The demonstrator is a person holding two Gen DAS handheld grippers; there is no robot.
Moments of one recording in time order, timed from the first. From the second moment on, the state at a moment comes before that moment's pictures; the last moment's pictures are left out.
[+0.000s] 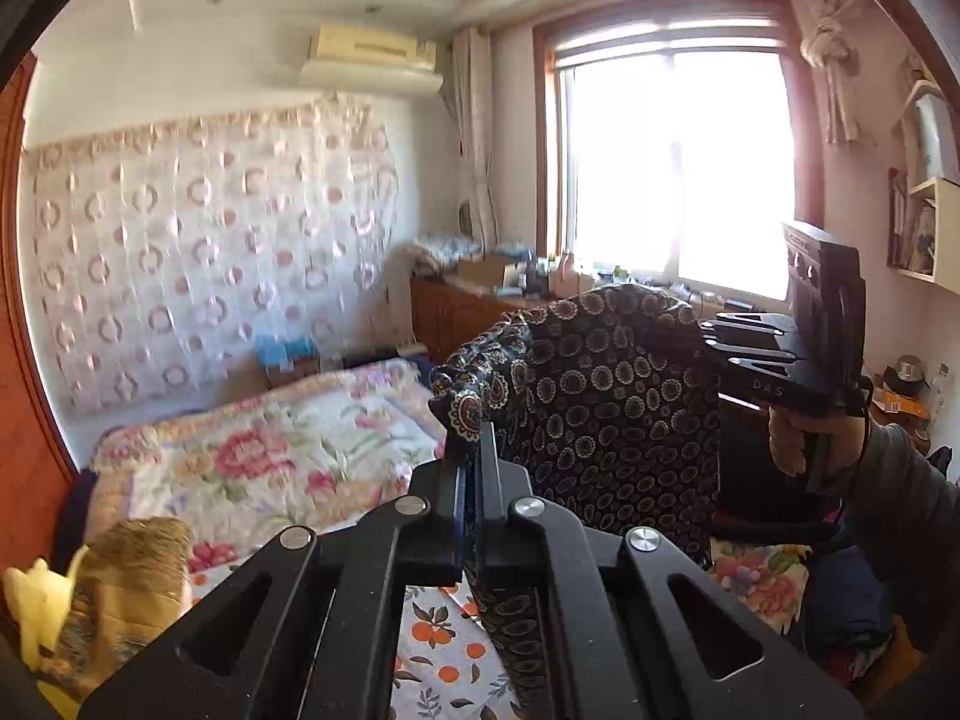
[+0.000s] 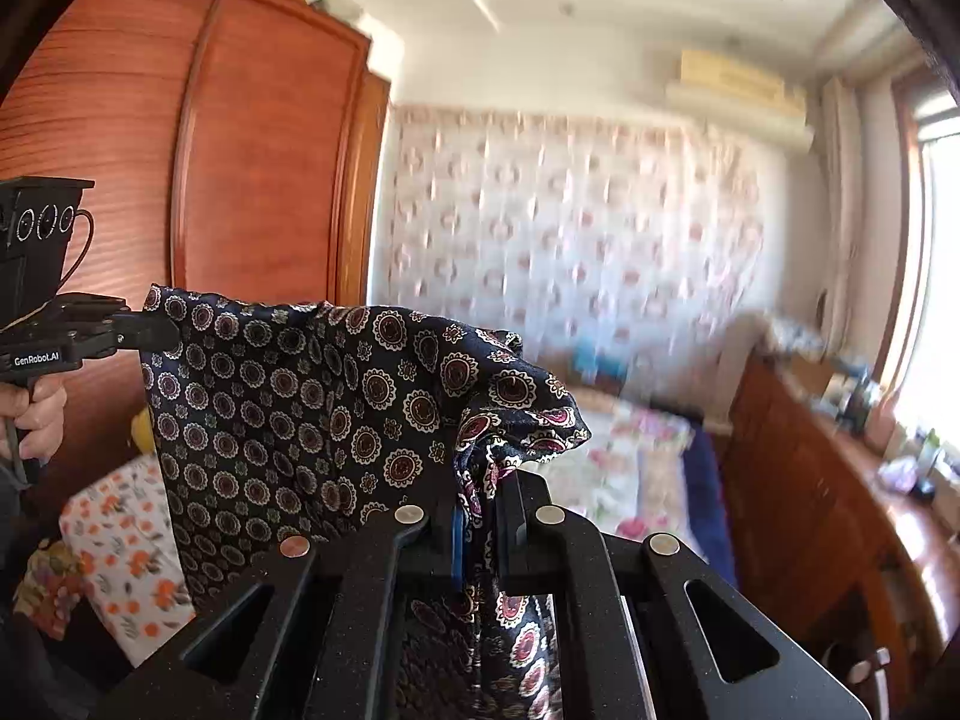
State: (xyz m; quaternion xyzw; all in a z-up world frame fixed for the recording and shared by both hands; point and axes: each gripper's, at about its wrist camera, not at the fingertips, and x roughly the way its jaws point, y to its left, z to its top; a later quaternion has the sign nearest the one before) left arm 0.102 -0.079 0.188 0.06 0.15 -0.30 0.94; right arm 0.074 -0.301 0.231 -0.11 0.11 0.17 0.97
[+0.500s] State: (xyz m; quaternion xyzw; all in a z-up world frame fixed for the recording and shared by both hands) left arm 0.118 -0.015 0.191 0.08 0.15 -0.21 0.96; right arm 0.039 -0.268 0.256 -0.15 0.10 0.23 0.96
